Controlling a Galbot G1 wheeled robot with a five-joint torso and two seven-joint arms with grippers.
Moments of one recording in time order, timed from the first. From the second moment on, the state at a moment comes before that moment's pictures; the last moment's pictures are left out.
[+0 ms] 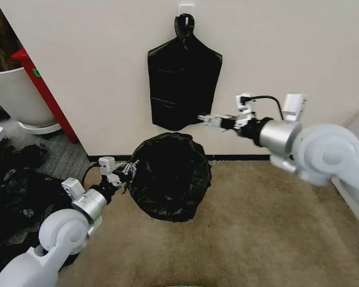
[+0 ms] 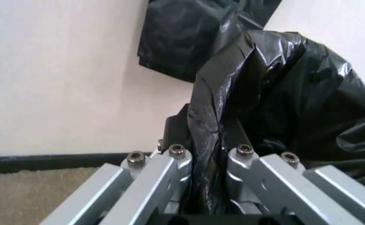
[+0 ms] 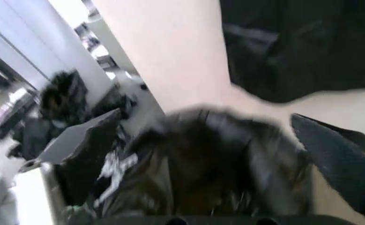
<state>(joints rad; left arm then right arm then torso) 1.28 -0.87 -0.45 -2.15 -0.99 0.18 -0.04 -0.26 0.64 -0.21 2.38 1.81 -0.43 0.74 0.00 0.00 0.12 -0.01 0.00</state>
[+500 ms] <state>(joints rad) 1.28 -0.88 -0.42 -2.20 -0.80 0.08 -0.09 -0.22 0.89 -0.48 2.37 1.85 -0.45 1.22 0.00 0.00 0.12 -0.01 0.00</state>
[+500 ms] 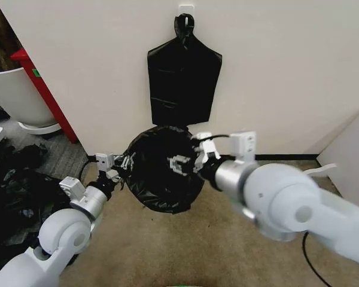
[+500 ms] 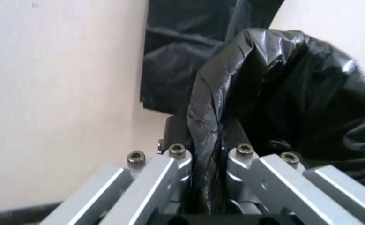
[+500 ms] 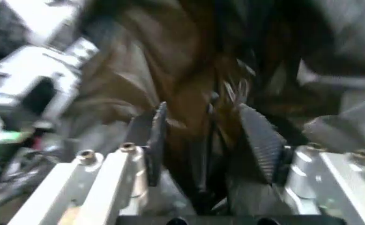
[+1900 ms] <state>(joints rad) 1.35 -0.91 -0.42 -2.30 -0.65 0.02 -0.04 -0.22 1.02 -0.66 2.07 1.60 -0.40 1.35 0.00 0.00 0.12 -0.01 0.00</state>
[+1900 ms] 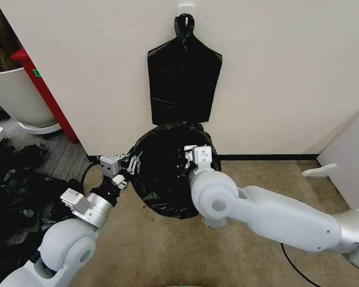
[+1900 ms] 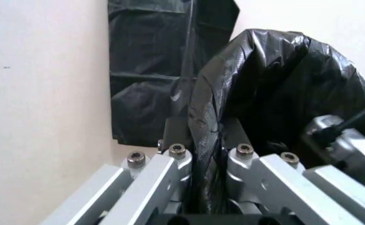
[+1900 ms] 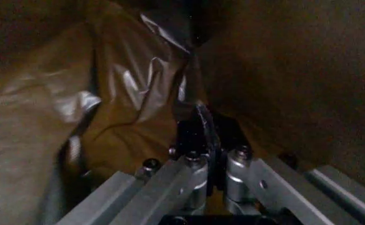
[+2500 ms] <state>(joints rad) 1.37 -0.91 -0.41 -2.31 -0.63 0.02 -0.01 -0.20 1.07 -0.65 2.05 1.62 -0.39 1.36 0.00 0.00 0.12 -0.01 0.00</state>
